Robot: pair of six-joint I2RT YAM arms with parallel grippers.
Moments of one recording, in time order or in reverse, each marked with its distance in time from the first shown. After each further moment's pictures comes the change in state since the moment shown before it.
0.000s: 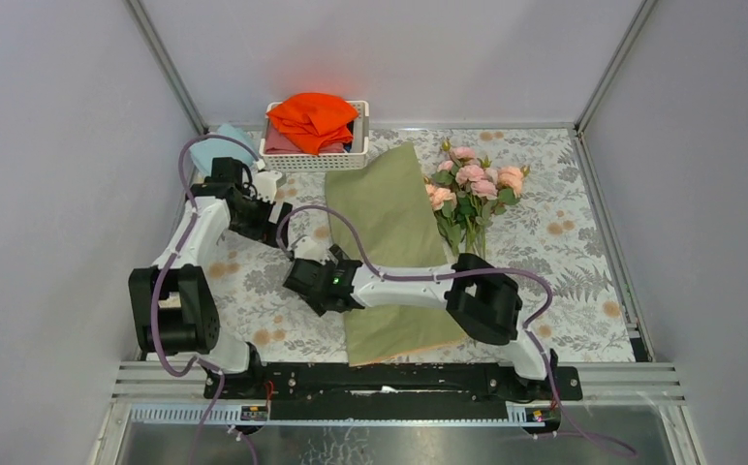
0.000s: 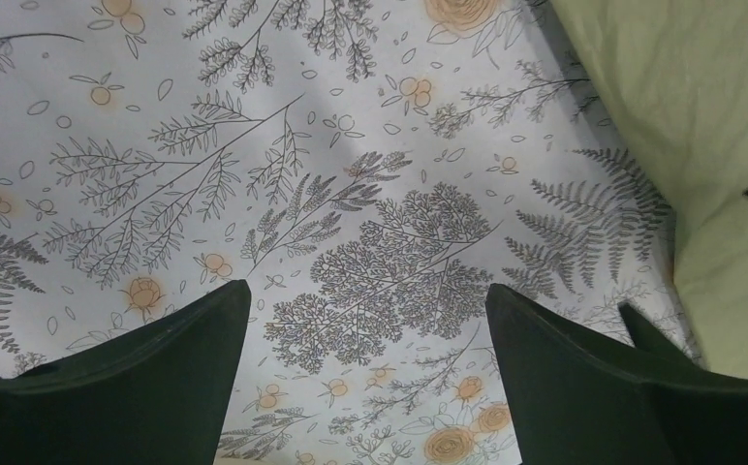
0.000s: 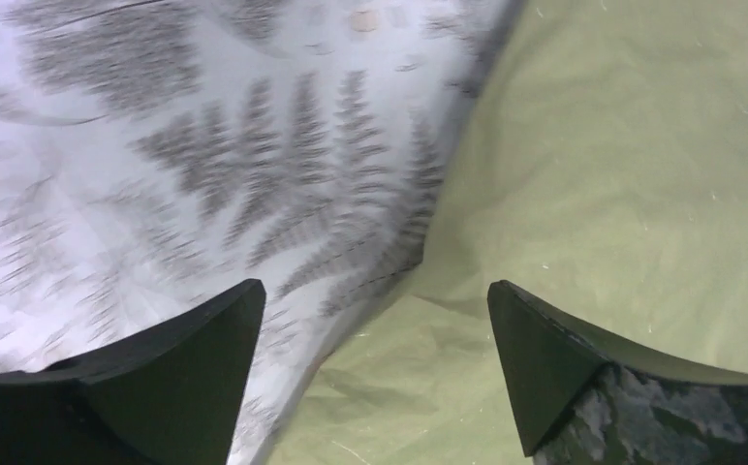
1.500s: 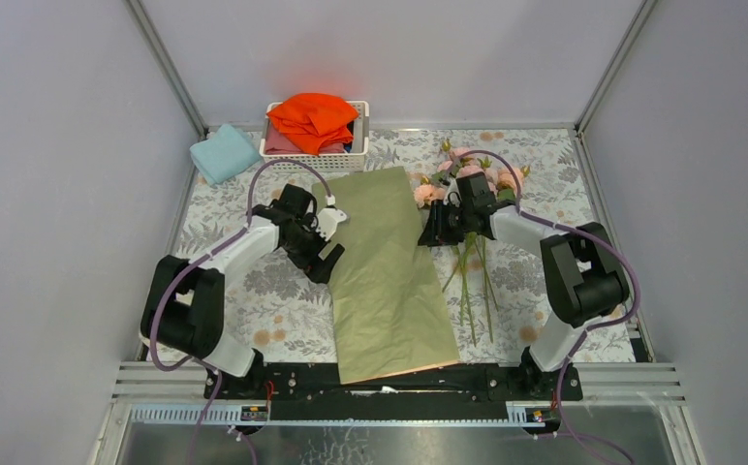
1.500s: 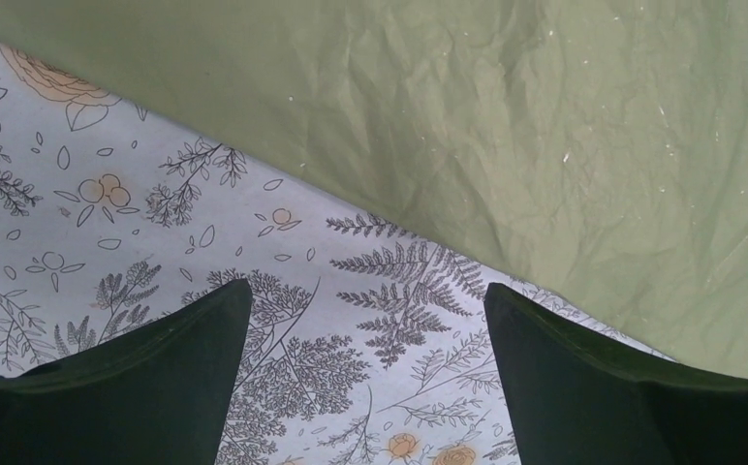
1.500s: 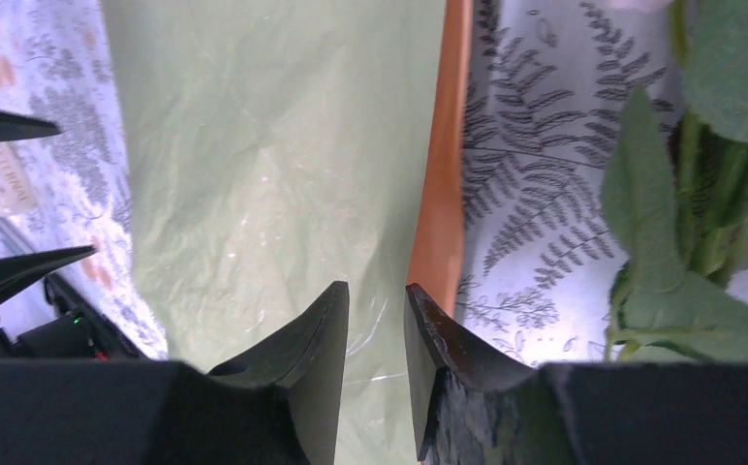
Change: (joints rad) left arm -0.393 0.024 -0.194 0.143 -0.027 0.031; right arm -0.906 -0.373 -0.597 0.358 -1.067 0.017
